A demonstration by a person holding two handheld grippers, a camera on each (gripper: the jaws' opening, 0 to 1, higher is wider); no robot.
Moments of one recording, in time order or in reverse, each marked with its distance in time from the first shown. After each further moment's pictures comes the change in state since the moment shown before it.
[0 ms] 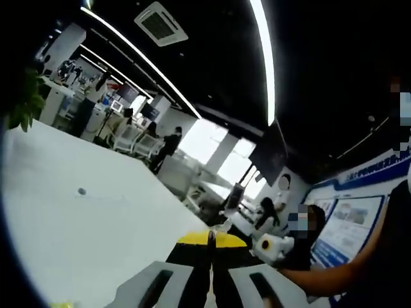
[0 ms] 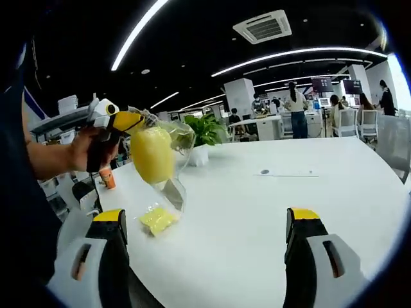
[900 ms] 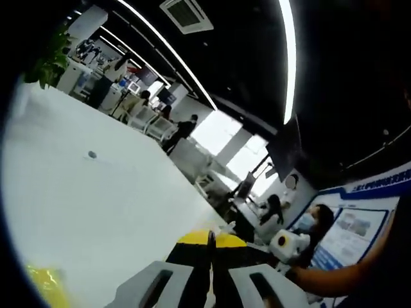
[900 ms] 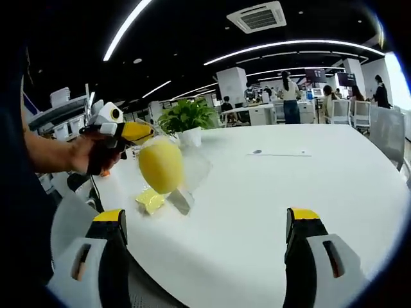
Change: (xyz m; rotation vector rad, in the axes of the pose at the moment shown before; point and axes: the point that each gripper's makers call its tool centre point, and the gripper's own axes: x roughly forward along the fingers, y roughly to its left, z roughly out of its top) left arm 0.006 0.041 -0.071 -0.129 0.063 0.064; right arm -0.012 0.000 -0.048 0.011 0.090 -0.050
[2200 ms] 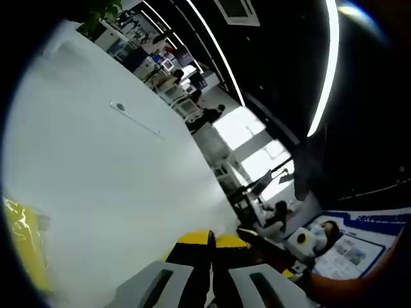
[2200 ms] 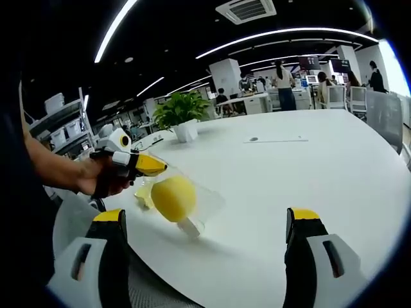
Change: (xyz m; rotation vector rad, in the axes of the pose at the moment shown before) left arm 0.015 0.055 -0.057 -0.212 0.039 0.106; right arm -0.002 -0.007 -0.016 0.060 0.045 -0.007
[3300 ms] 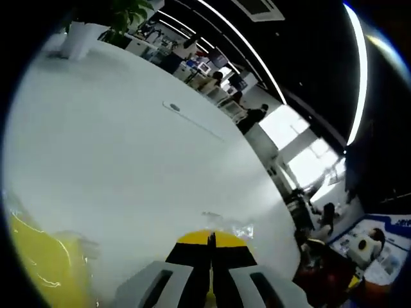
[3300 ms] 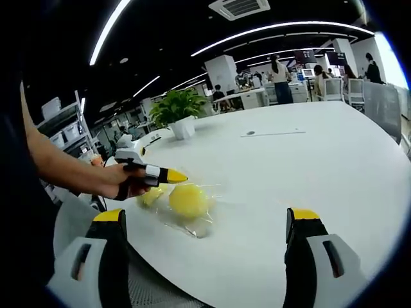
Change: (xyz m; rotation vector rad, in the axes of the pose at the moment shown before) left arm 0.014 0.116 0.008 0.025 0.003 0.320; right arm -0.001 -0.006 -0.011 0.044 0.022 -0.010
